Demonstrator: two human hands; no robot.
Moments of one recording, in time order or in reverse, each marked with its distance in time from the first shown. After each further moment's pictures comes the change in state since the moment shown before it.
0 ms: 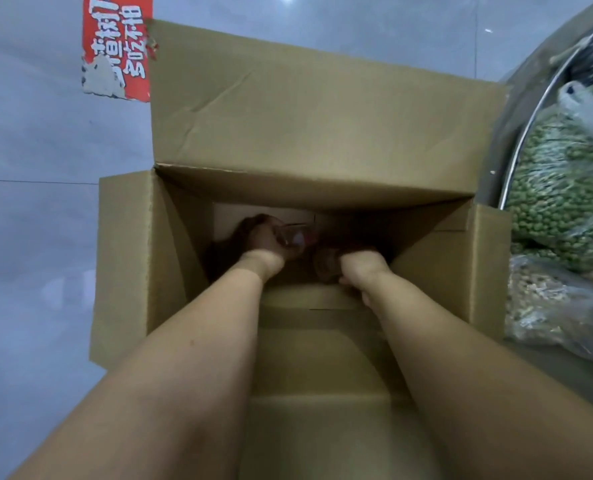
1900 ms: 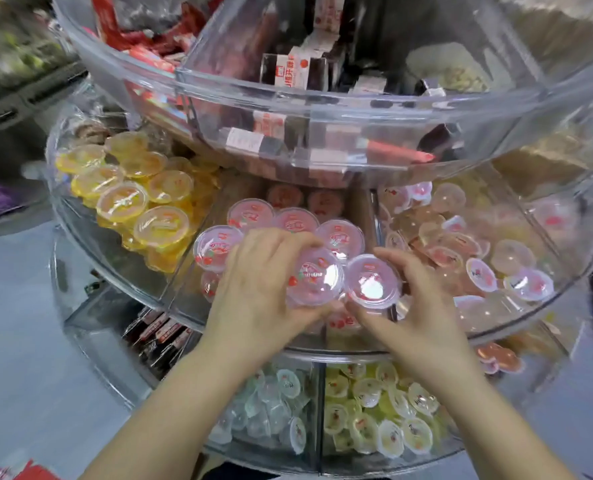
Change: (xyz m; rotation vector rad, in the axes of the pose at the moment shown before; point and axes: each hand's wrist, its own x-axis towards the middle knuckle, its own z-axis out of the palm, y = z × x) left_hand -0.768 0.581 -0.054 0.555 -0.248 1.792; right_hand -0.760 0.235 -0.477 0.660 1.188 -0.524
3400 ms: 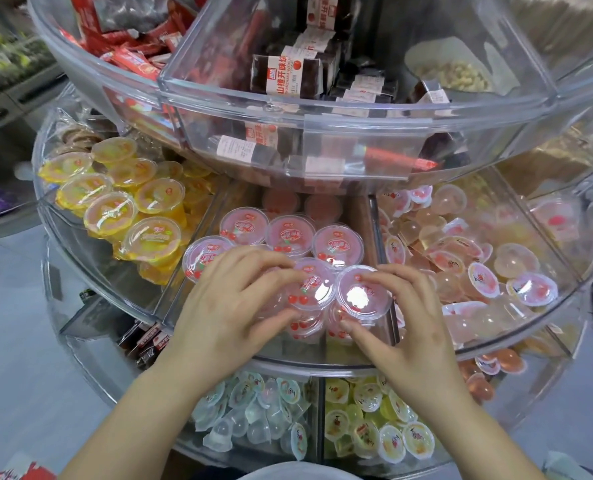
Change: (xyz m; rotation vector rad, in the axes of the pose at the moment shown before) left_hand -0.004 -0.036 -0.008 0.099 -0.085 0.220; right_hand -0.004 0.015 0.011 -0.119 0.078 -0.129
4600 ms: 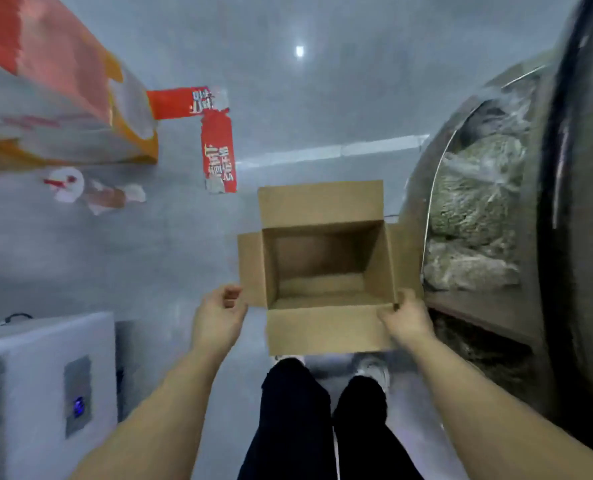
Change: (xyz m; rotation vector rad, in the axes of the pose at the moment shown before) left_hand -0.628 -0.105 0.288 -0.628 0.522 -2.224; right_hand -0.259 0.144 0.549 -0.568 -1.316 0.431
